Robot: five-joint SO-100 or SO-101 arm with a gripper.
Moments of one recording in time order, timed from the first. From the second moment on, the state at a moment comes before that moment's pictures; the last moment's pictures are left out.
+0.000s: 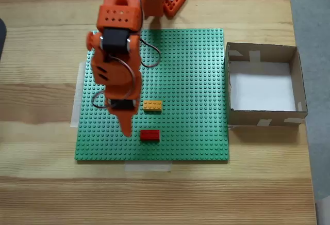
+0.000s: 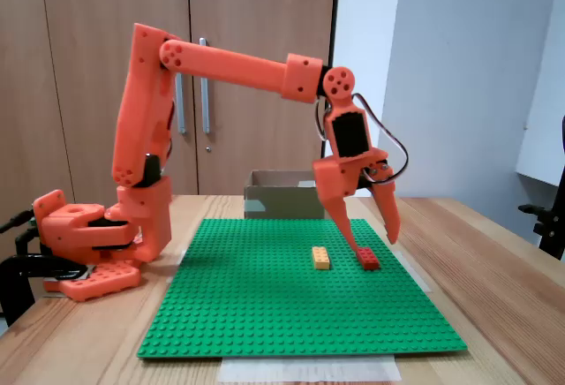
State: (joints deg) arm 4.0 75.8 83.4 64.7 -5.4
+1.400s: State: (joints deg) arm -0.2 59.9 70.3 70.1 -3.6
